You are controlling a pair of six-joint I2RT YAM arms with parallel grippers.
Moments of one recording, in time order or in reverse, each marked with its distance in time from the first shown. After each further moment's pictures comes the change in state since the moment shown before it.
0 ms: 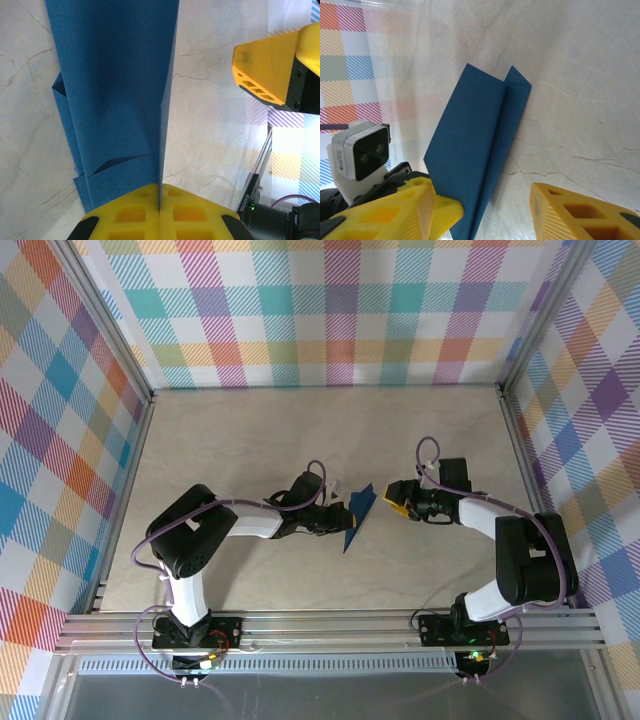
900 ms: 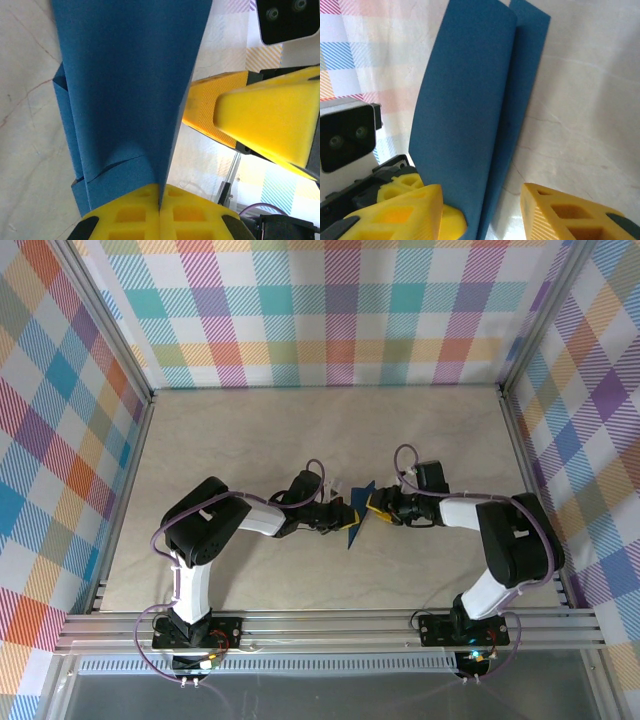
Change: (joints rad) left arm 0.036 0.105 0.010 0.181 0.091 -0.134; right arm 0.142 0.136 0.006 0.147 0.078 0.114
